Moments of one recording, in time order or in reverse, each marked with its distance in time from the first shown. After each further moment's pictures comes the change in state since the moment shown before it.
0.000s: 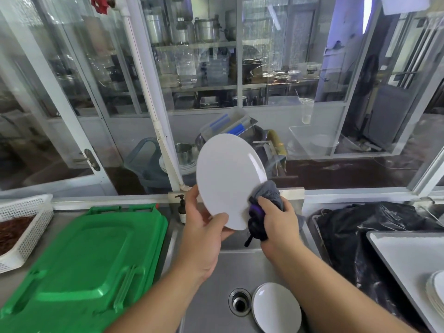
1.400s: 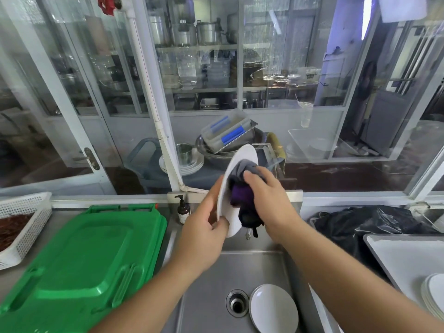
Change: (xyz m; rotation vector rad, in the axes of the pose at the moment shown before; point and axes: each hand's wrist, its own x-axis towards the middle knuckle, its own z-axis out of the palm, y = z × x) left_hand -0.002 0.016 -0.018 0.827 -0.178 0.274; right_hand -0.031 -0.058 0.034 -0.521 -0.370 -0.249
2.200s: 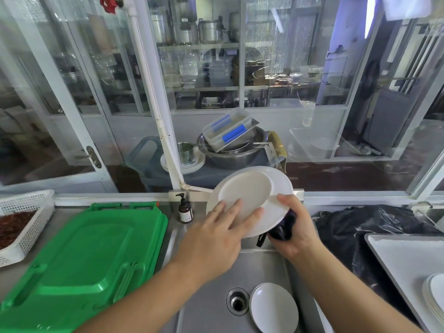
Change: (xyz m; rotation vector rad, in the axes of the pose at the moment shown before) left_hand -0.013 -0.007 0.007 1.014 -0.113 0.565; right_hand -0.013 0.056 -0.047 0.797 -0.015 0.309
